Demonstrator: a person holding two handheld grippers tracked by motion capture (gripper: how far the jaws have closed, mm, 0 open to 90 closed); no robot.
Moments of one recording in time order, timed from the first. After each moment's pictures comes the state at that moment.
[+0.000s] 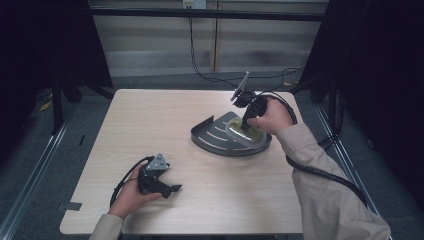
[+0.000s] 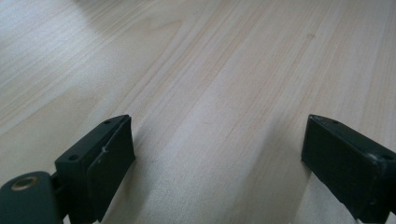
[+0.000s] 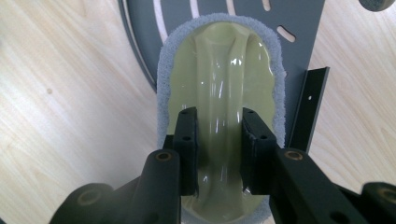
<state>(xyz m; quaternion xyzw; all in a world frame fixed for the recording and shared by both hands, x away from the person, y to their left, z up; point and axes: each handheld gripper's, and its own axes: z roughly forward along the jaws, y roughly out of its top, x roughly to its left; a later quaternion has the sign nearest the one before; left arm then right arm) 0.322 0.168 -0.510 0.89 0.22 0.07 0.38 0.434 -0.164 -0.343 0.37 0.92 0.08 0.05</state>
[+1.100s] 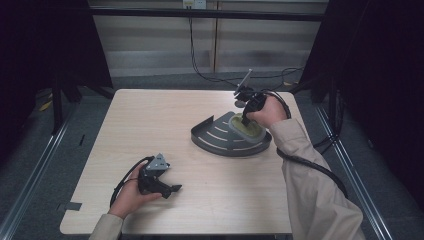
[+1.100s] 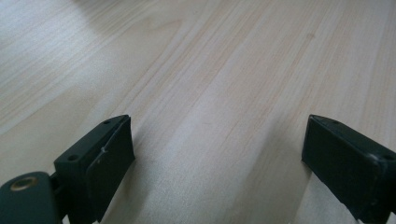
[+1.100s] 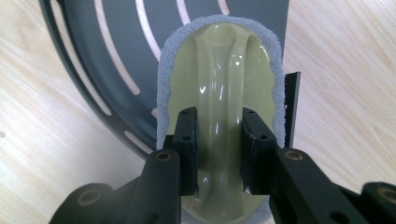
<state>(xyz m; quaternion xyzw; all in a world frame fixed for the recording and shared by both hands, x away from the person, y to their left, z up) 0.322 0.168 -0.509 0.90 0.22 0.07 0.38 0.472 -0.177 -0.369 0.44 0.90 0.07 0.05</state>
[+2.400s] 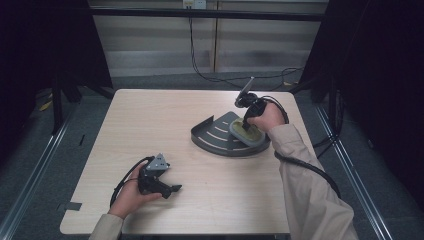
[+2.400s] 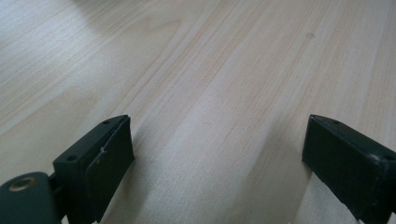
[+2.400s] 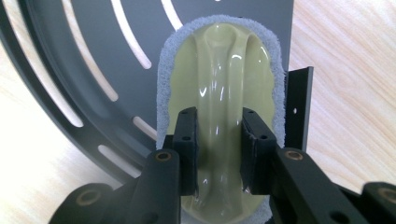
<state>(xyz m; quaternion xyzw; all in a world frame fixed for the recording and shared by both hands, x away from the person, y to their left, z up) 0.321 0.168 -0.510 0.90 0.22 0.07 0.38 0.482 -0.189 -0.405 0.45 0.89 0.08 0.04</state>
